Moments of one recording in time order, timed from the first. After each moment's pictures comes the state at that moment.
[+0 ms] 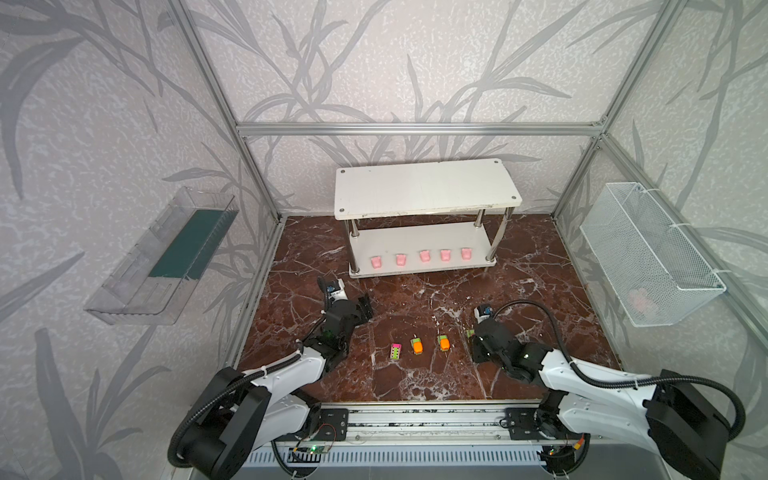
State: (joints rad) left arm -0.46 1.17 0.28 0.41 -0.33 -0.63; right arm 0.81 1.08 0.36 -0.21 0.28 0.58
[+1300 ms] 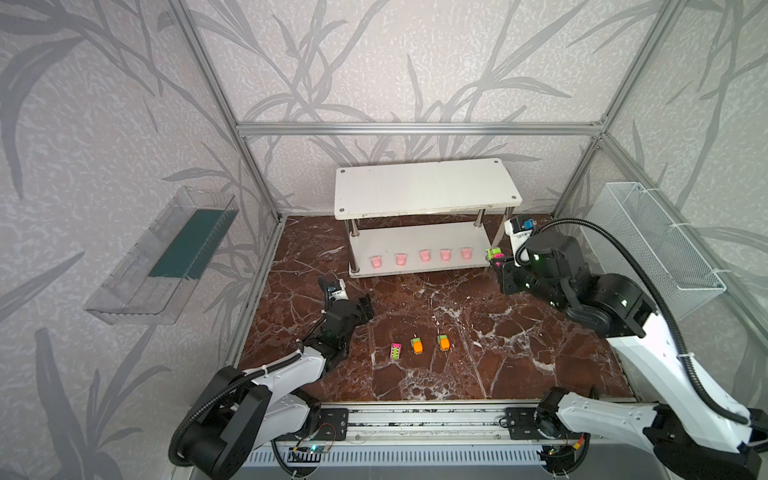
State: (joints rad) left arm -0.45 1.18 0.28 0.41 -0.30 -0.63; right arm 0.68 1.14 1.55 -1.03 0.32 0.30
